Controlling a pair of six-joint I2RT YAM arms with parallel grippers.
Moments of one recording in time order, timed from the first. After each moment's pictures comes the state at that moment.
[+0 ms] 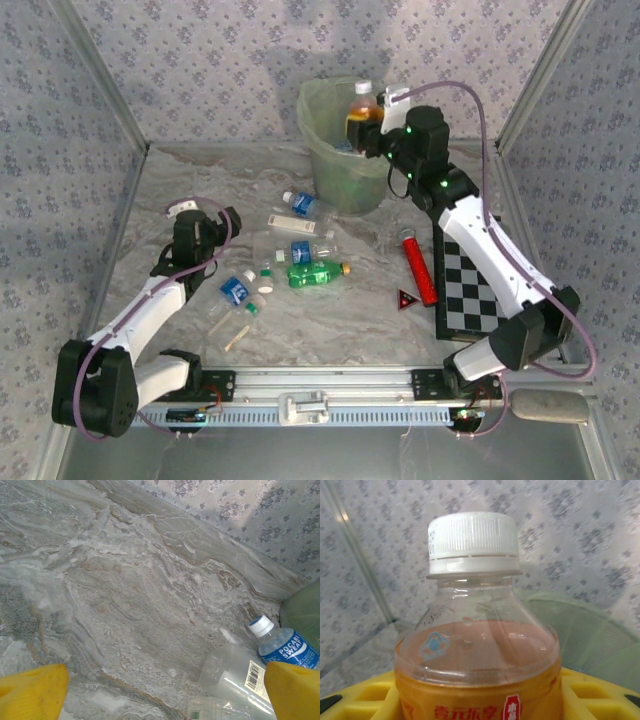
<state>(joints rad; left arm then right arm) -0.24 1.11 0.60 0.02 -0.21 -0.59 0.44 1.50 1.57 -0.15 -0.02 0.10</state>
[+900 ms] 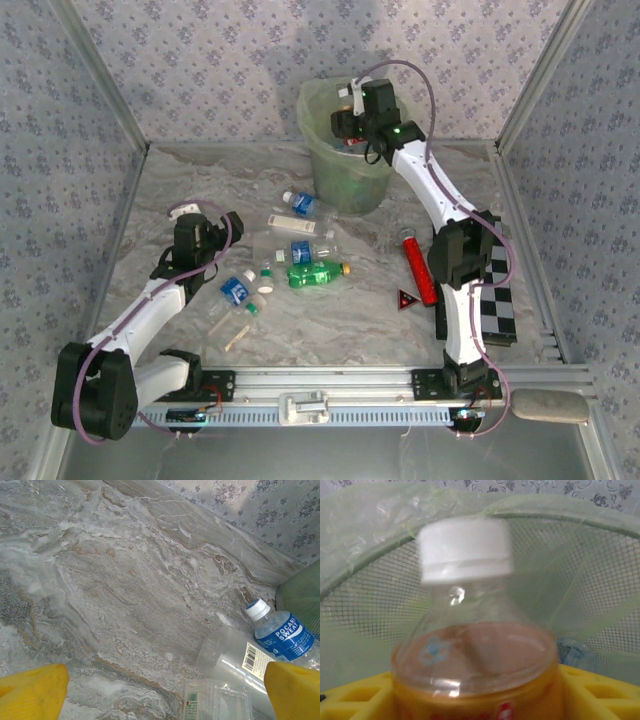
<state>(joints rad) -0.24 1.09 0.58 0.00 -0.17 -0.59 0.39 2.14 2.20 -0.53 0.02 0.09</state>
